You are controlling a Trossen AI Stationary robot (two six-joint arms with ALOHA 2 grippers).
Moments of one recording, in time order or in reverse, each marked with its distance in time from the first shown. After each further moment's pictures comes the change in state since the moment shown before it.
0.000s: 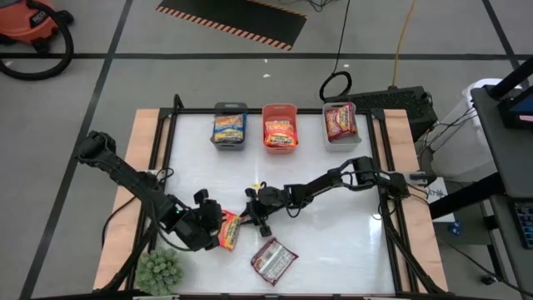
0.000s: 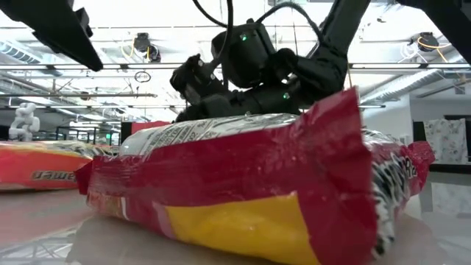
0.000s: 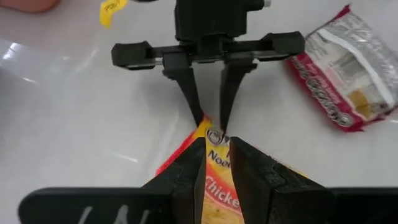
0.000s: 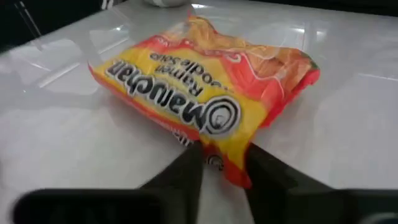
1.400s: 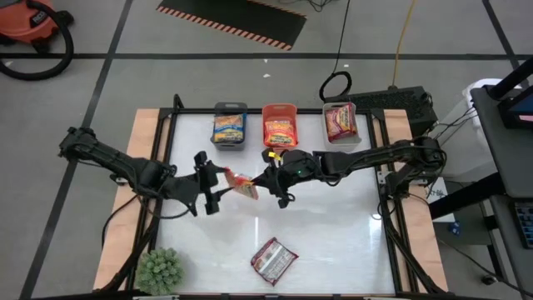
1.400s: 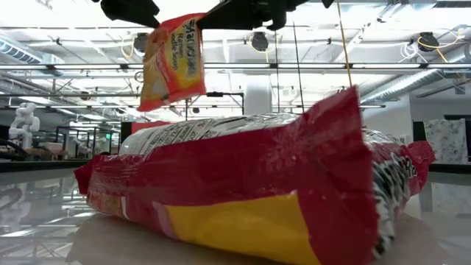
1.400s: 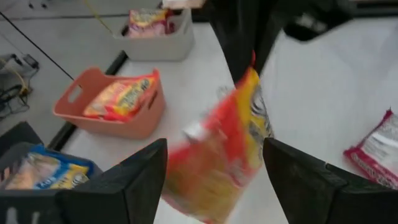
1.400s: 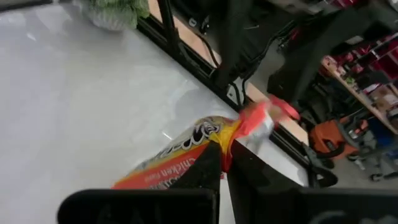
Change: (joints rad) left arm 0.264 -0.278 0.001 0.136 -0.094 0.571; right arm -0.057 -0.631 0.000 -0.621 0.239 -0.571
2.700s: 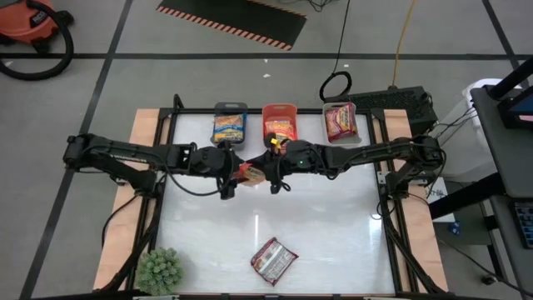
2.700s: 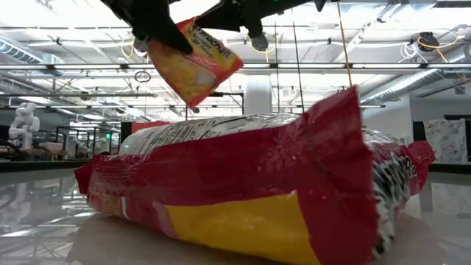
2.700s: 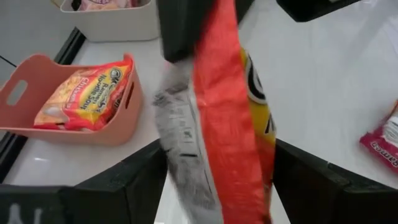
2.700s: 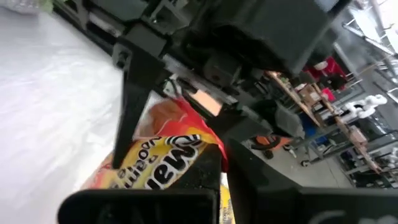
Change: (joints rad) left arm 0.357 0.130 0.000 0.143 0.468 0.246; right arm -0.058 0.002 0.000 0.148 0.133 -0.092
